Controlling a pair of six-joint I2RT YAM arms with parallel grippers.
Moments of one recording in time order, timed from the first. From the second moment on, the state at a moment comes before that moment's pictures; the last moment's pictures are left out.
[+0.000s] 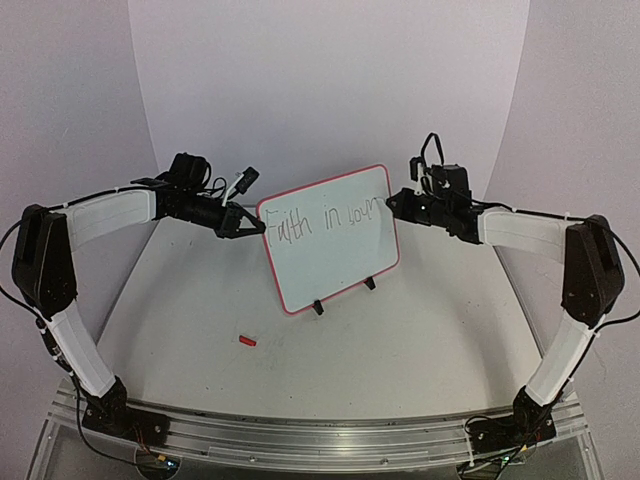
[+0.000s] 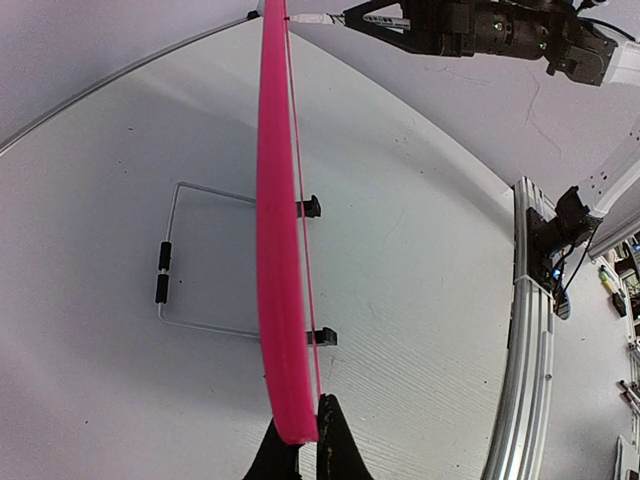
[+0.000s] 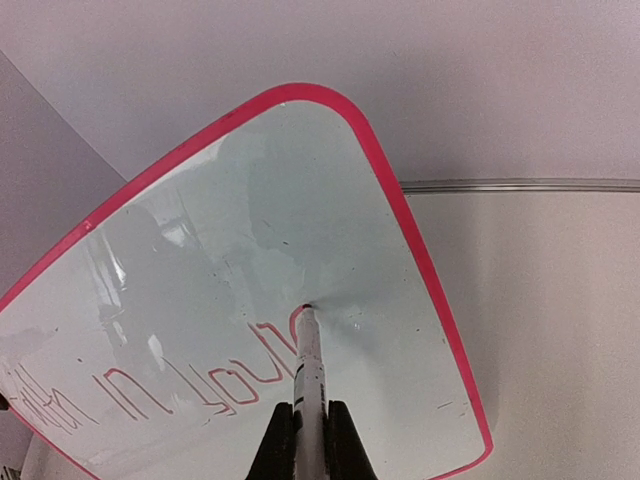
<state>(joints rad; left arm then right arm) -0.39 1.71 1.39 -0.42 0.82 0.19 0.42 1.76 1.29 0.09 -0.13 0.42</state>
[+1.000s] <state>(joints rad) -0.40 1.71 1.39 -0.42 0.82 0.19 0.42 1.75 1.28 0.10 -0.14 0.42</state>
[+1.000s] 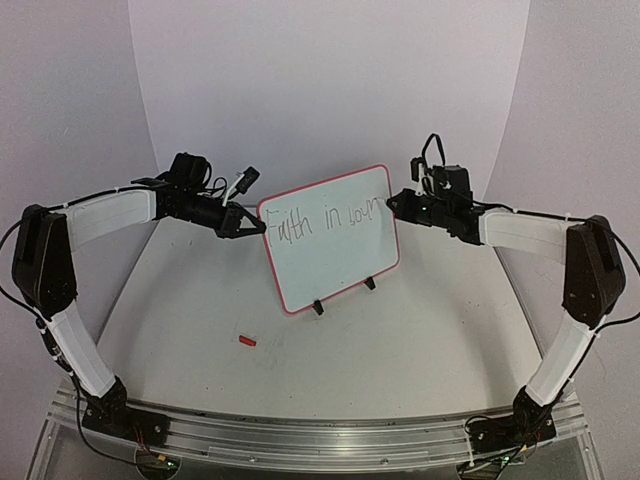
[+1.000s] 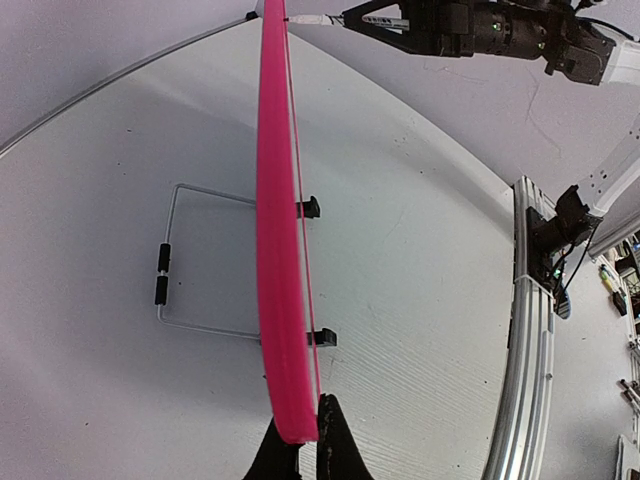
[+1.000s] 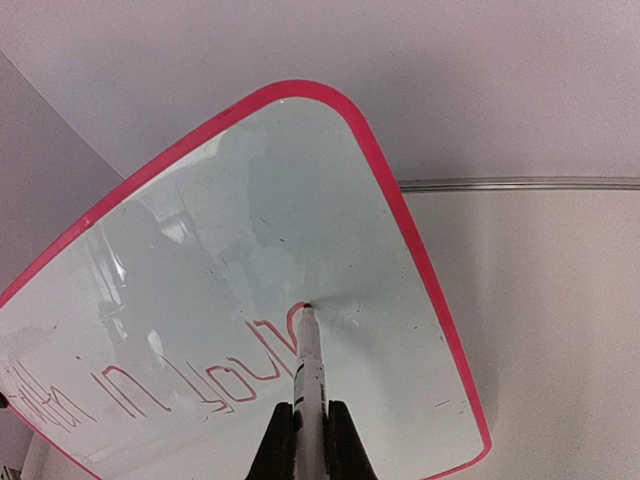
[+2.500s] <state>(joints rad) -0.40 1.71 1.39 -0.42 0.82 0.19 0.42 1.75 1.24 0.02 -0.18 0.39</state>
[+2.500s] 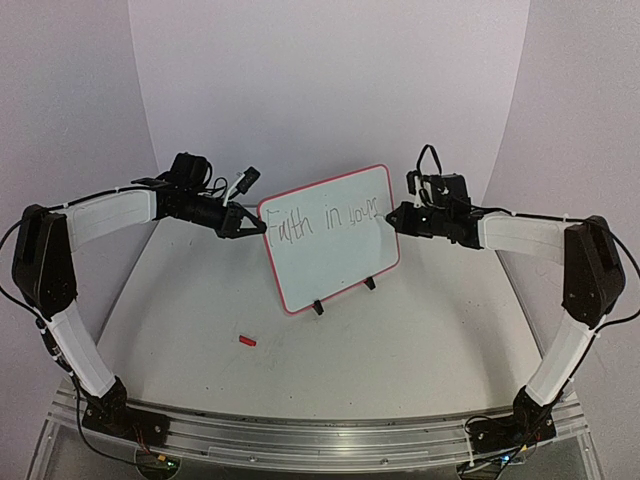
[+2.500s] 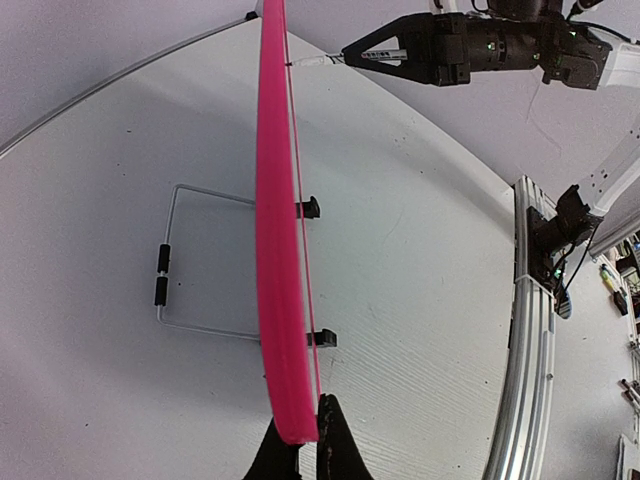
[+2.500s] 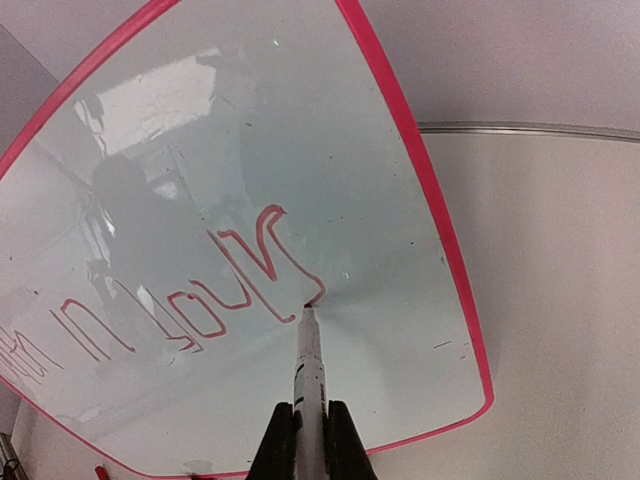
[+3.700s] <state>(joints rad) -0.41 1.71 1.39 -0.41 0.82 0.19 0.42 1.74 1.24 0.08 -0.13 0.41</state>
